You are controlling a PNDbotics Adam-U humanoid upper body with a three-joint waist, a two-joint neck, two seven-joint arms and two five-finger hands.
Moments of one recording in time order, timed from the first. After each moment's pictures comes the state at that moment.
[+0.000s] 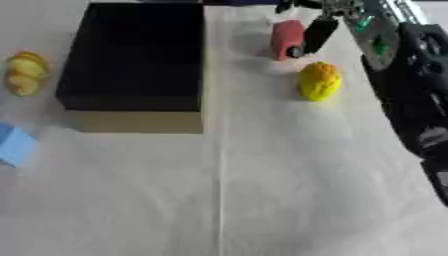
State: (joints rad) left arm -0.55 0.73 0.03 -1.99 0.48 -0.04 0.40; right arm -1.22 -0.54 0.18 -1.00 0.95 -0.08 0.64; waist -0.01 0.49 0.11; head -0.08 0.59
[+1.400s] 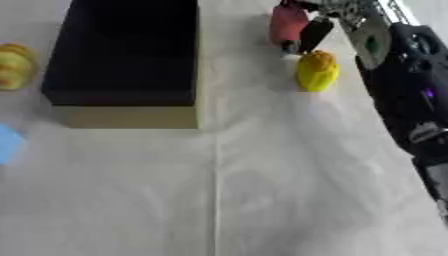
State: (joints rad) left arm -0.54 0.73 0.03 -1.99 0.48 -0.04 0.38; right arm -1.23 -0.54 0.15 -0.97 0.90 -0.05 0.65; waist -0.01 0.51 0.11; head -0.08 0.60
